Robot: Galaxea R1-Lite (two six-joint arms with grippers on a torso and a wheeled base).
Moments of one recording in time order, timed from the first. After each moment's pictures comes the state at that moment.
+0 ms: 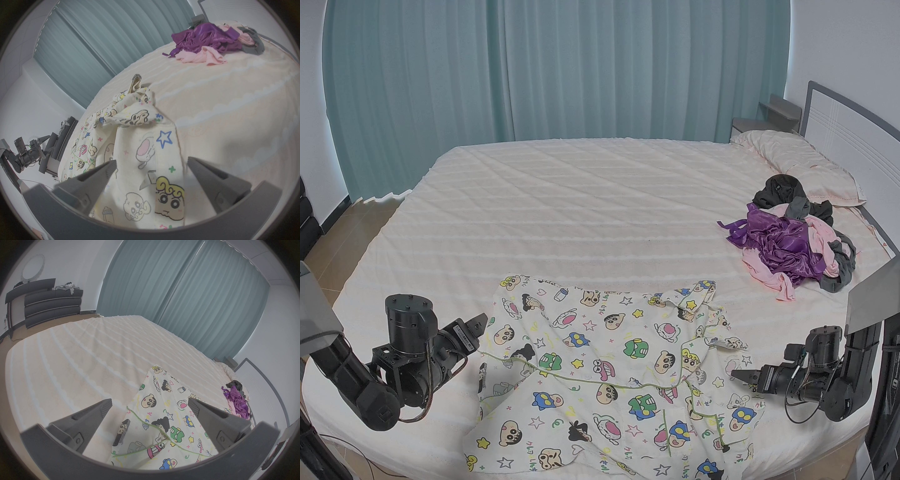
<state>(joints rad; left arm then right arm) -0.33 1.84 -0.31 -1.05 0.33 -0.70 0.09 2.30 -0.16 -1.48 0.31 0.37</state>
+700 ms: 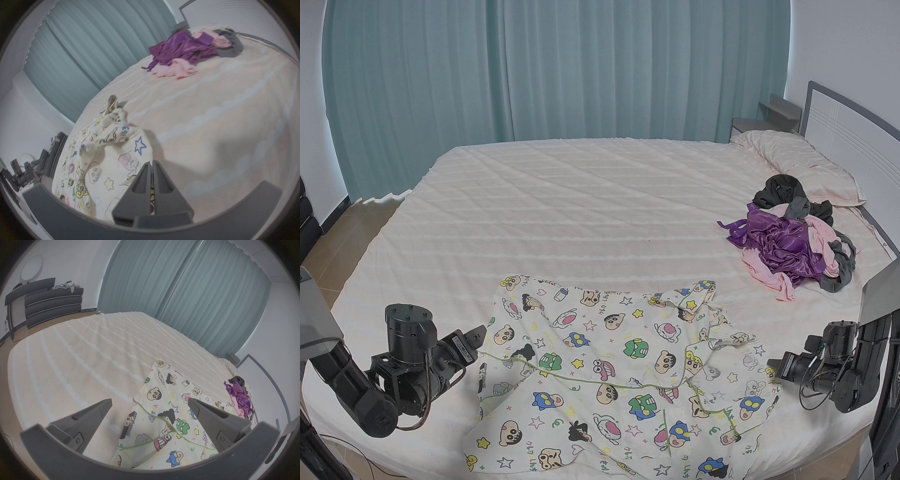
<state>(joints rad) -0.33 1.84 -0.27 -1.05 0.33 -0.71 -0.07 2.31 -0.18 -1.50 0.30 0.39</state>
